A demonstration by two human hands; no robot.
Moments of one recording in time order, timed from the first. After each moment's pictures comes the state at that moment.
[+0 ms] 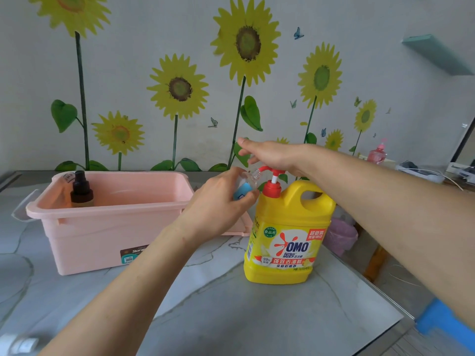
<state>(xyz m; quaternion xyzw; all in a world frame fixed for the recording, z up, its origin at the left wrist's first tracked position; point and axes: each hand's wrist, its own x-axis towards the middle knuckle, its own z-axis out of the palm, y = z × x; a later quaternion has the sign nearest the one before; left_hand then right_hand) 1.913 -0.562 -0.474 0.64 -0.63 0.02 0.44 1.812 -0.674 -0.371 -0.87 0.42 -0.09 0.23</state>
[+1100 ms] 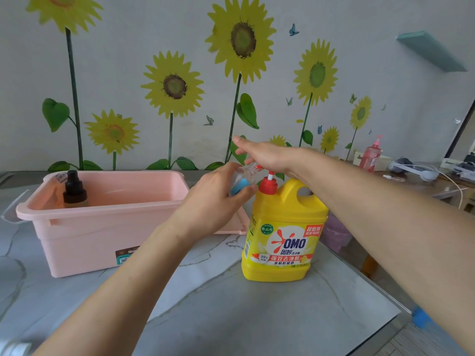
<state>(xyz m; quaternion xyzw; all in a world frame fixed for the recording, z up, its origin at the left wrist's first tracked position) 1.917 -0.566 -0.475 0.62 -0.64 0.03 0.46 1.813 -0.671 -0.380 -0.87 0.42 -0.10 0.24</state>
